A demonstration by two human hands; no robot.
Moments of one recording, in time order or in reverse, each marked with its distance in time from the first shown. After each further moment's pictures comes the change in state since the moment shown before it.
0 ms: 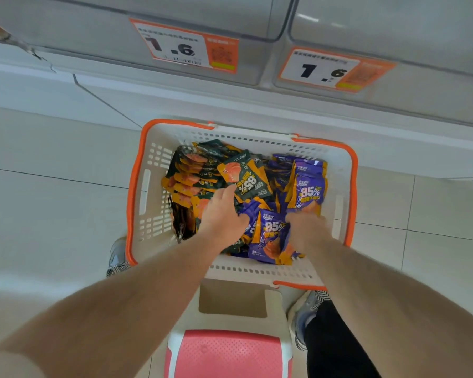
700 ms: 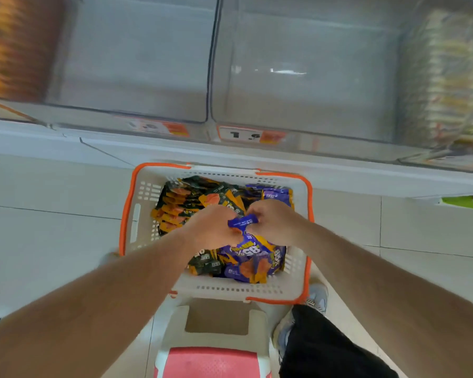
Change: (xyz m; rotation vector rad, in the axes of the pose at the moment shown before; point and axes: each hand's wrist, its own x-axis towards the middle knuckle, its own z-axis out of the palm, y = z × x) left_hand -0.038 0.112 -0.065 0.388 -0.266 0.214; right_hand -0.071 0.032 -0.138 0.664 0.082 -0.439
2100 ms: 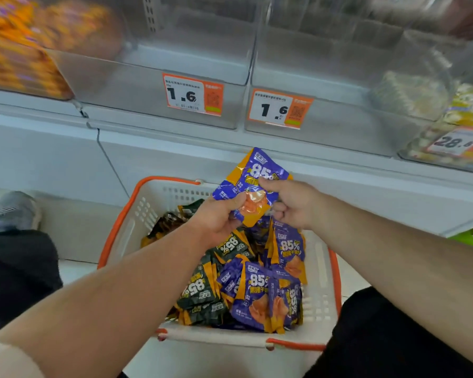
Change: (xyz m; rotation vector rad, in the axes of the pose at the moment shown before) left_hand 0.049 -0.063 0.067 -1.676 0.255 0.399; right_hand 0.038 0.004 0.043 0.954 0.443 0.178
